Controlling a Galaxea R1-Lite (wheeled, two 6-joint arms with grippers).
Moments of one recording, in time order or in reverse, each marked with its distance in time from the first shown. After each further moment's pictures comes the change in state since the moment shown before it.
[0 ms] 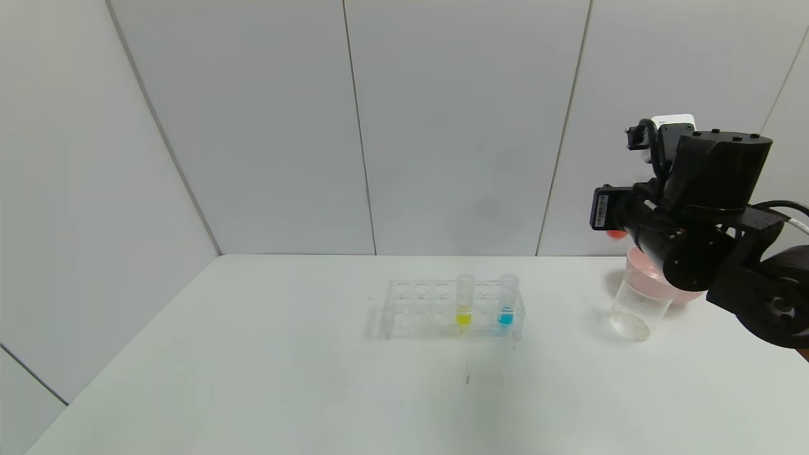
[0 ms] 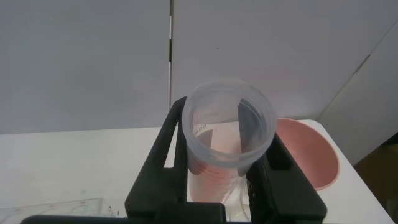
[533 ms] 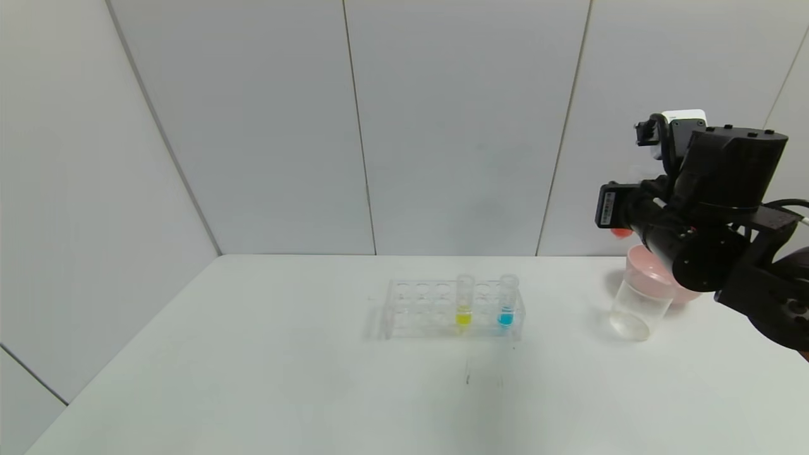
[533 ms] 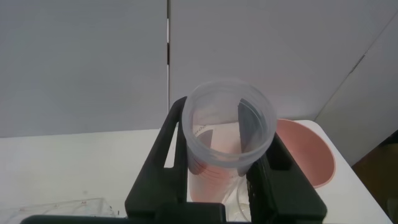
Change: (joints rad) left arm 0.000 0.000 0.000 0.000 0.000 0.000; right arm 0.007 -0.023 0.013 0.000 -0.008 0.004
